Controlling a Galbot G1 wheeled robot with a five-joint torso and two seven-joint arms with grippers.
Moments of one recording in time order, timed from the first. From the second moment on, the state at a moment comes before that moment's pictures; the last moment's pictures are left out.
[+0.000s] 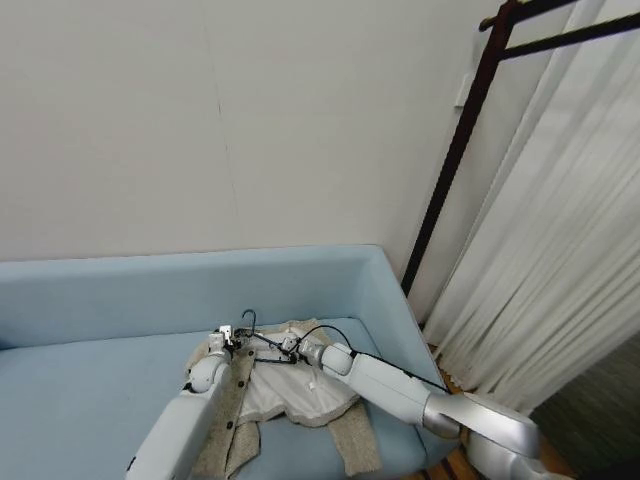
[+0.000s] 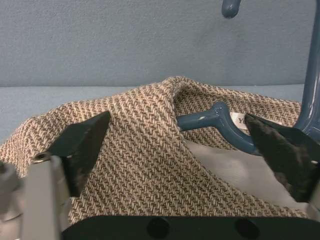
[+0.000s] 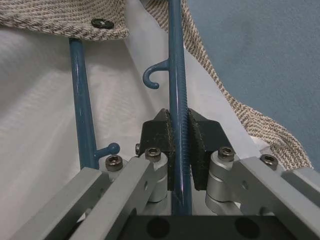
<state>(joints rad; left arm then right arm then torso) 0.84 -1.23 -0.30 -1.39 -0.48 0.48 -0.32 -0.27 1.23 -0.77 1.12 0.34 -0.09 -0.18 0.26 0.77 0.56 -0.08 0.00</state>
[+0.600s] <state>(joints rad) 0.90 -1.22 -0.29 -1.52 -0.41 0.48 -0.37 -0.28 1.20 -0.75 1.14 0.36 -0.11 -0.17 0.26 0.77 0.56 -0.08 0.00</state>
